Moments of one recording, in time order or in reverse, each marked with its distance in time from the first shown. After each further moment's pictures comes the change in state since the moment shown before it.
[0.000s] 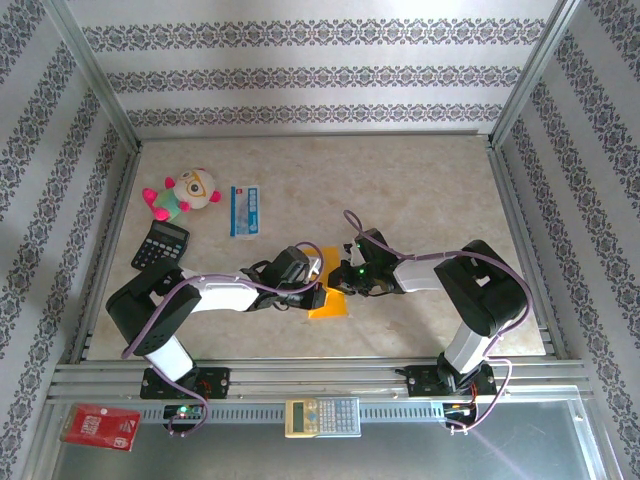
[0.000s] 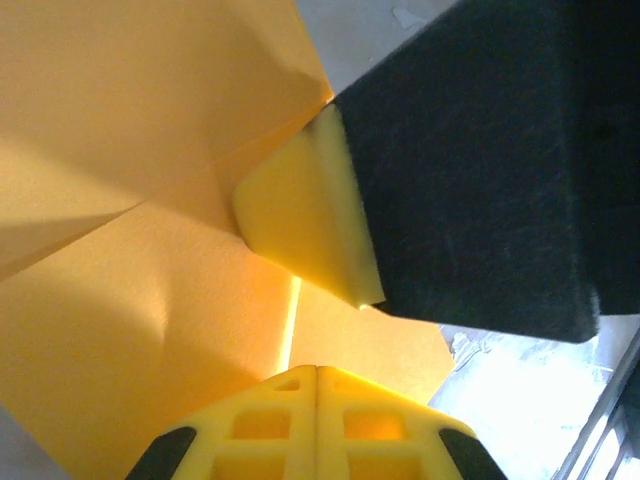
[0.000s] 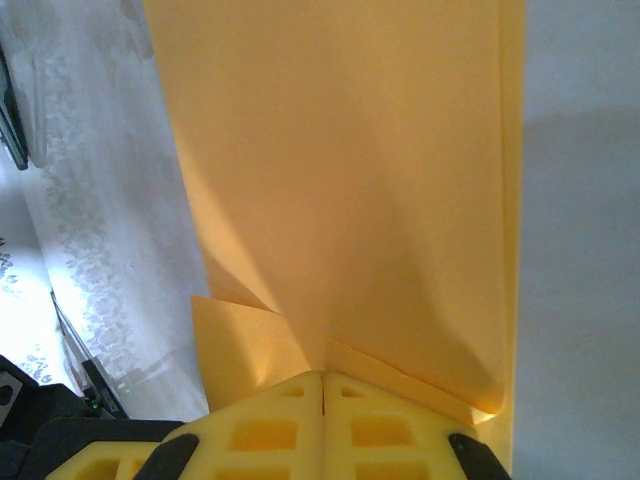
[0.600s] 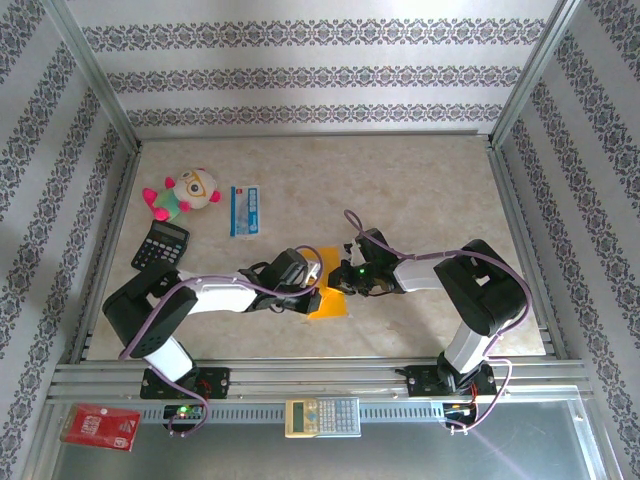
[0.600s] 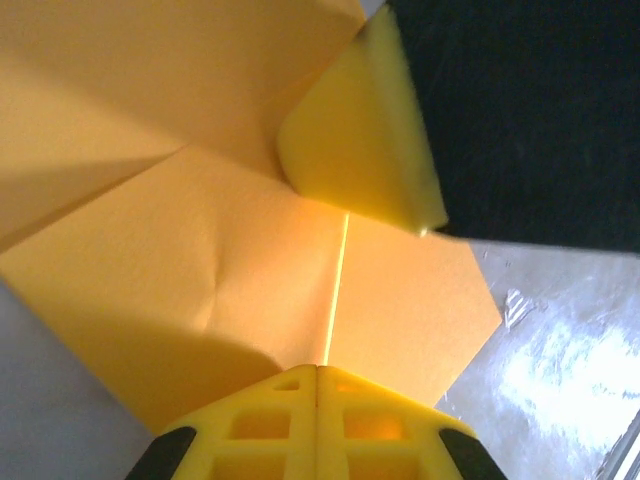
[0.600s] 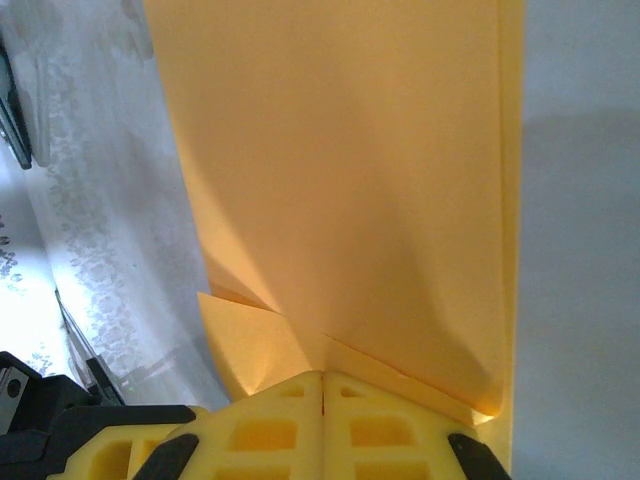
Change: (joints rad) left arm 0.000 -0.032 -0.016 -0.082 -0.025 0.092; right arm -0.006 0.005 0.000 0.002 -0.011 0.000
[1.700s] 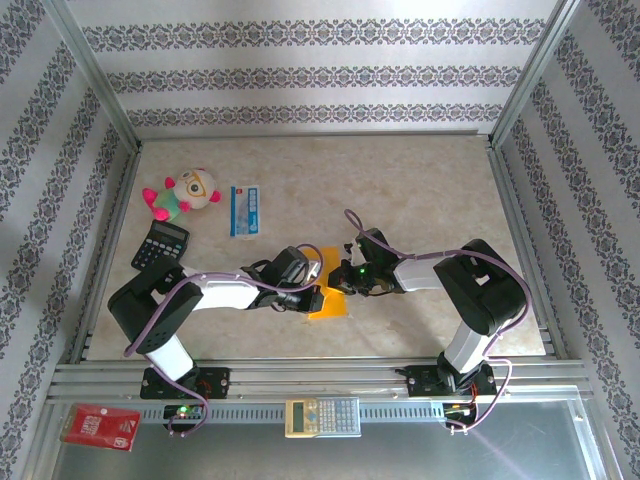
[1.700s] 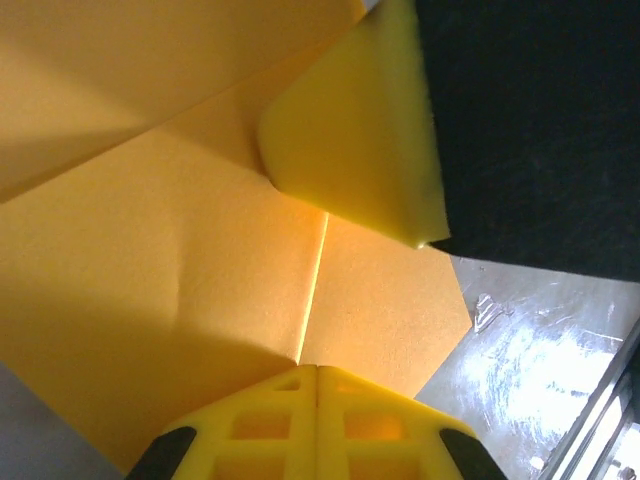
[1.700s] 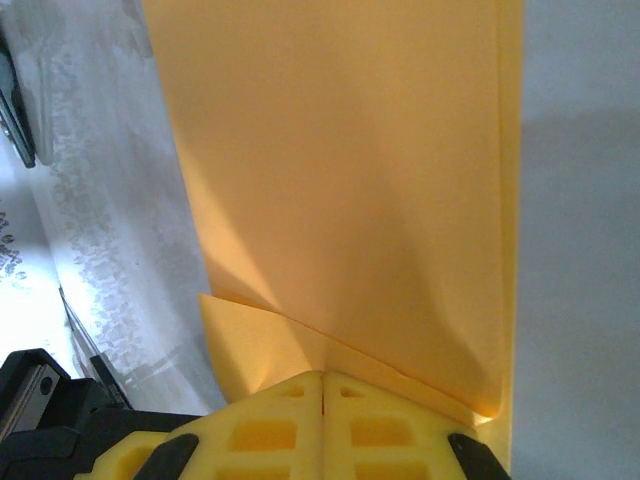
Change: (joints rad) left arm 0.016 0.045 0.026 0.017 0.083 -0.087; right arm -0.005 0.003 0.000 0.003 -0.011 0.000
